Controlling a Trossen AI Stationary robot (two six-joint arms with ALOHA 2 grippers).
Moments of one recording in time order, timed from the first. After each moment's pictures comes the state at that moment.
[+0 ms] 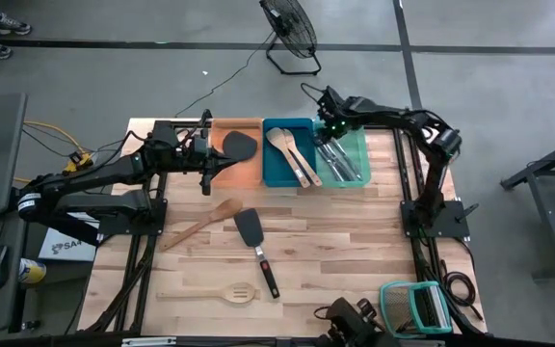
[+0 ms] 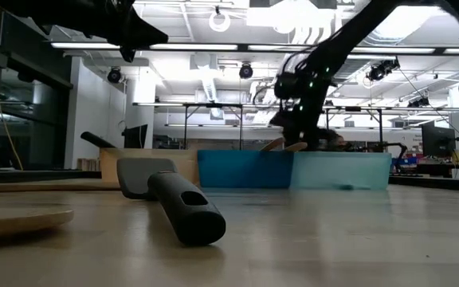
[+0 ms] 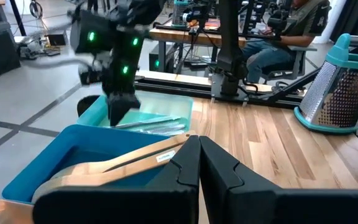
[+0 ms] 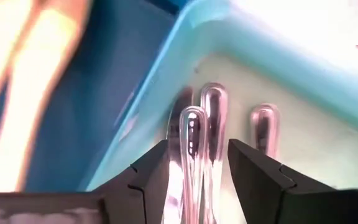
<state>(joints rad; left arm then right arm) 0.41 0.80 0.61 0.07 0.25 -0.01 -0.76 1.89 1.32 -0.62 -0.05 0.29</state>
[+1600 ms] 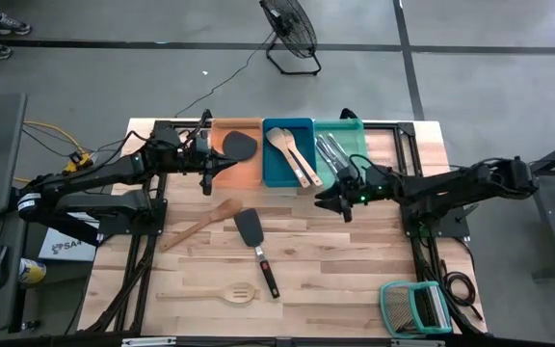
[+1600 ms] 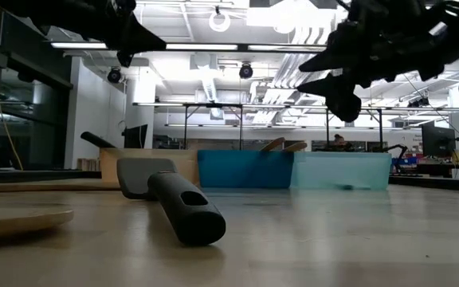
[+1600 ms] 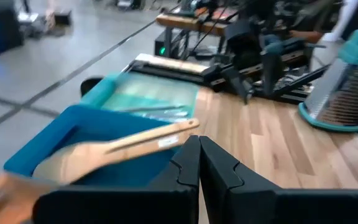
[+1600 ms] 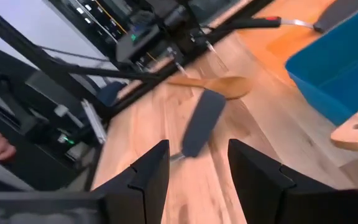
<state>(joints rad) 0.41 0.80 0.61 0.02 0.22 -0.05 -0.13 1.16 0.36 0.57 -0.21 0.61</state>
